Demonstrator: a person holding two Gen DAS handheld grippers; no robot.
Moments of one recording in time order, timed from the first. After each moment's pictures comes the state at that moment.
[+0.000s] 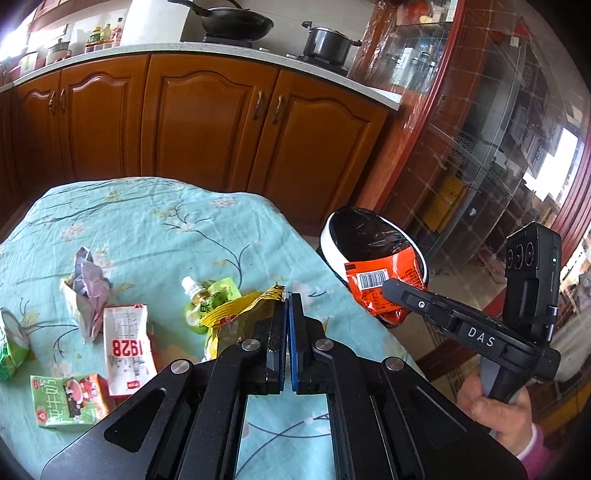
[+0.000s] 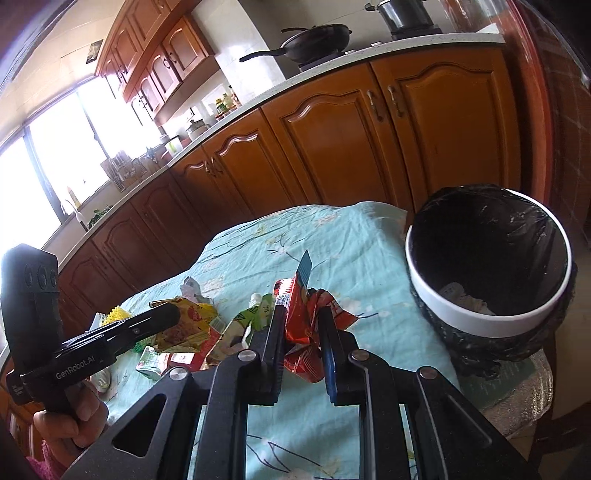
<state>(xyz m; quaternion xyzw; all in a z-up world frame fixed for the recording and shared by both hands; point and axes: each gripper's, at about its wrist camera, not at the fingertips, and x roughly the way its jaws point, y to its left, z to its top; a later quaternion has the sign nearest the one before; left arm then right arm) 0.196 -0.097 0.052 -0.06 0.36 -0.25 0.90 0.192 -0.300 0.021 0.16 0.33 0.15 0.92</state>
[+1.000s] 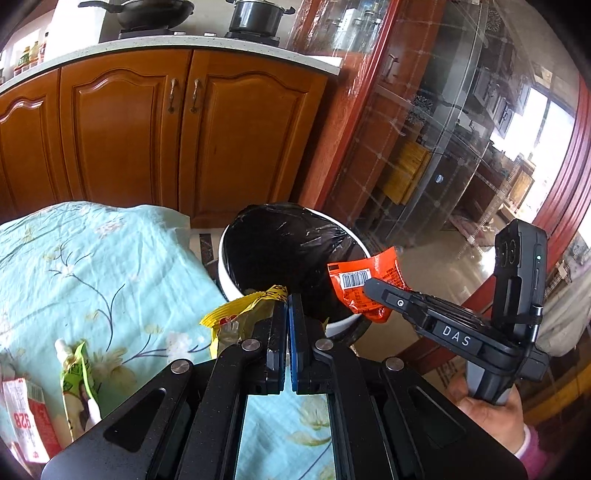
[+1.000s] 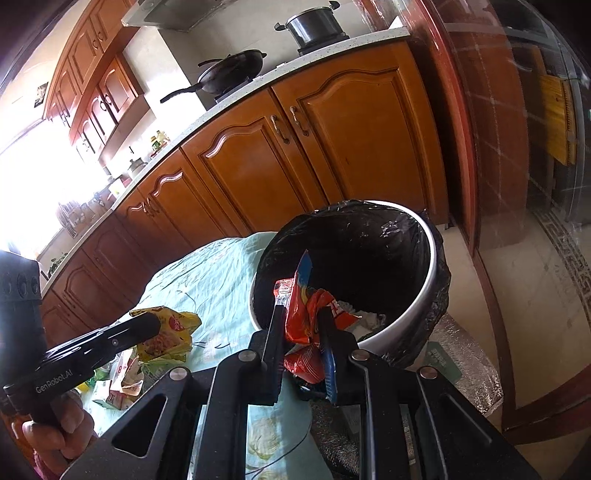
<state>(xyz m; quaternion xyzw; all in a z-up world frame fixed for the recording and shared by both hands) 0.239 -0.237 0.053 -0.01 0.37 -0.33 0.87 0.191 -0.425 0.010 0.20 0.32 0.05 0.92</state>
